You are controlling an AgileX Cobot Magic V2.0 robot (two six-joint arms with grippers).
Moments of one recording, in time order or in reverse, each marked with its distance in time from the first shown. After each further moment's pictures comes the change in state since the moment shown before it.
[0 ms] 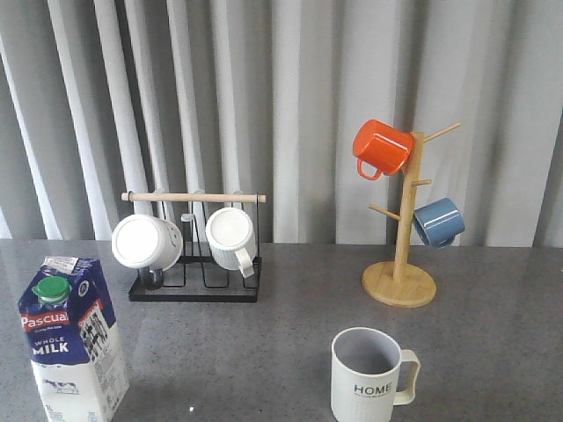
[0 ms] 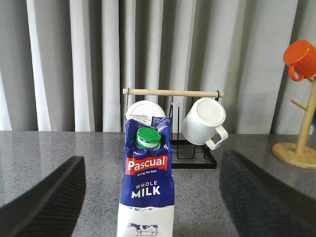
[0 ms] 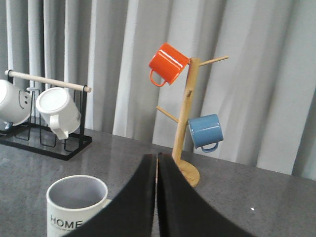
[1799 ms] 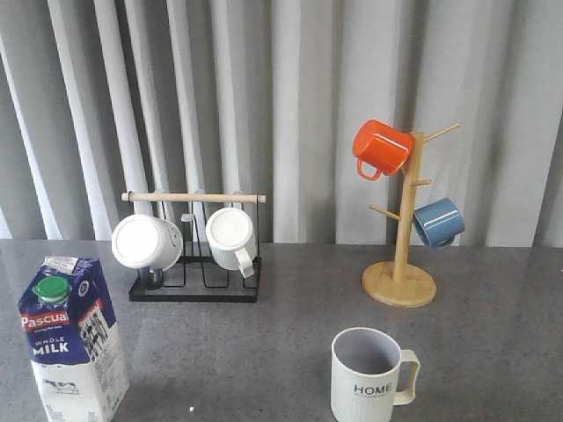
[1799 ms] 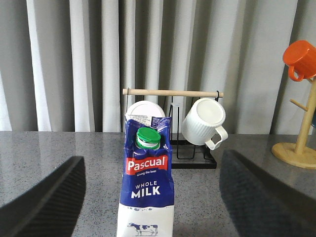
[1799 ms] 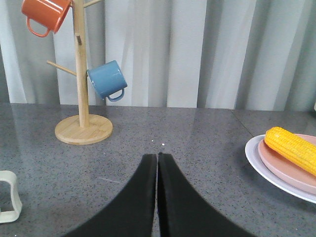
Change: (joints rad) left arm -0.001 0.000 0.000 0.000 0.000 0.000; right arm -0.322 0.002 0.000 -0.601 0.139 0.634
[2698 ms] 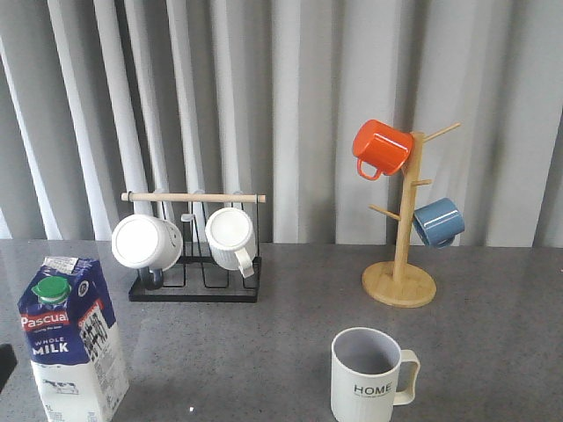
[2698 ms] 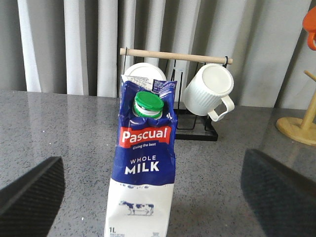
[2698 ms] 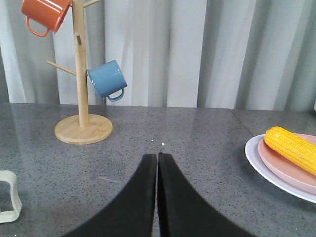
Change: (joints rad) left arm -0.016 0.261 0.000 -0.022 -0.137 -0.029; right arm 0.000 0.000 0.000 0.000 0.001 0.000
